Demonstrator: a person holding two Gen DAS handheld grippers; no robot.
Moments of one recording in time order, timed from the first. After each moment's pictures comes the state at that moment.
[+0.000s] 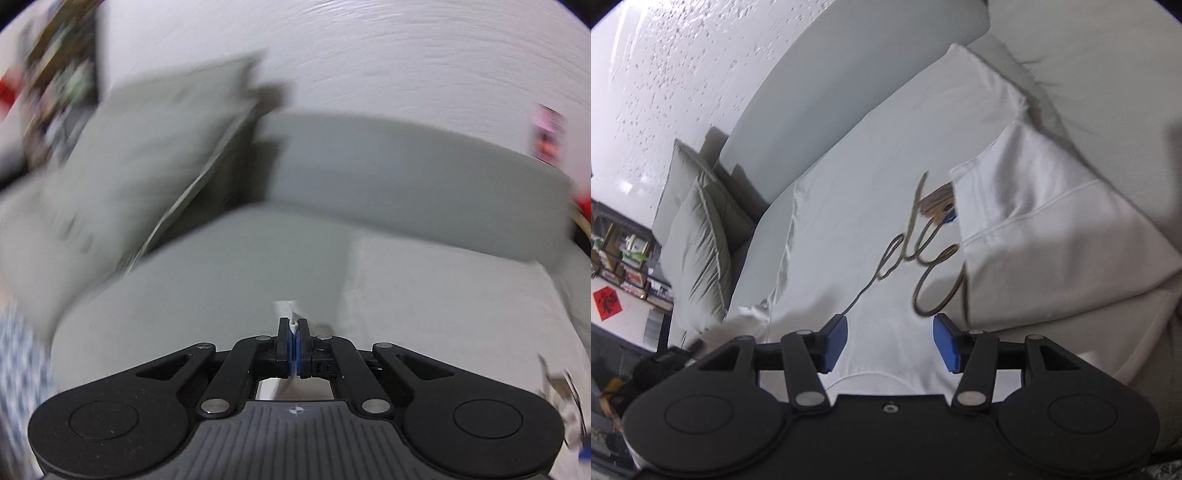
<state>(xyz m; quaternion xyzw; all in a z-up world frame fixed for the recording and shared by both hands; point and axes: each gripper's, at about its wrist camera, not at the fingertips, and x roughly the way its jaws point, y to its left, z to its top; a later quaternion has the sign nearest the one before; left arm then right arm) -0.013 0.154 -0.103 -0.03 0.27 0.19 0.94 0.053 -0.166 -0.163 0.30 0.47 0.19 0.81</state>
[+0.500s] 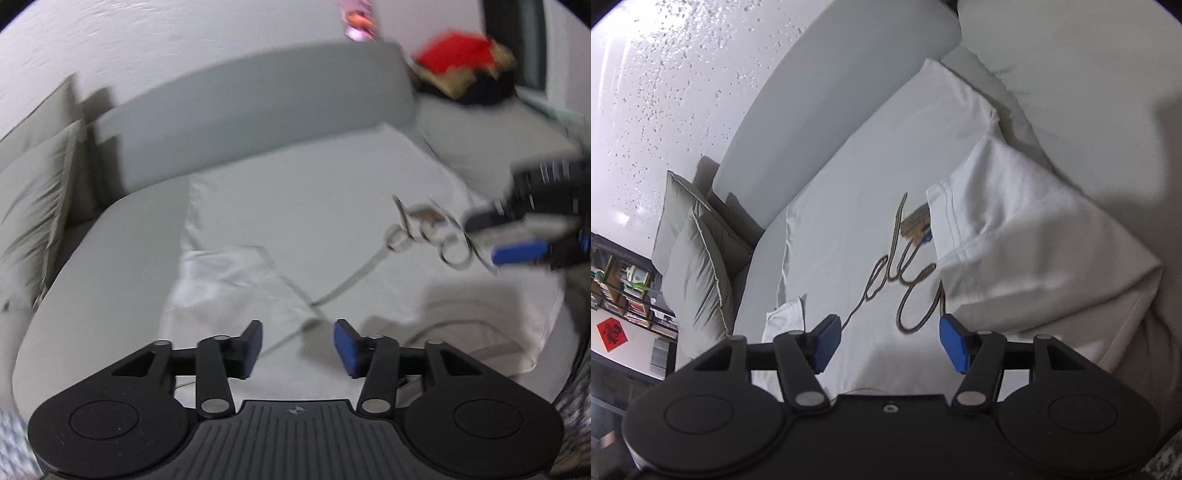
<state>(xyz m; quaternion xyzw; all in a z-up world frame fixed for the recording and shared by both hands) -0.056 0.067 -0.127 0.08 0.37 0.01 0.93 0.054 -0.186 -0.163 0.33 0.46 0.17 0.81</state>
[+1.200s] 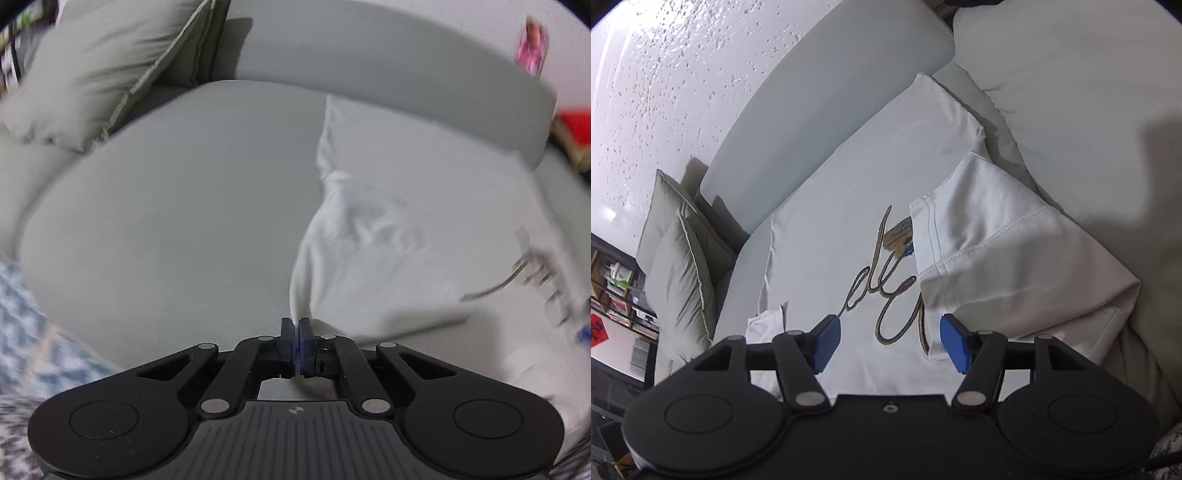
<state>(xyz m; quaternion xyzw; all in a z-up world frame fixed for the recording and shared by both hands) -0.053 0.164 -0.158 -0.09 0.45 0.14 0.88 0.051 -0.187 -0.162 0.31 0.45 0.15 0.83</state>
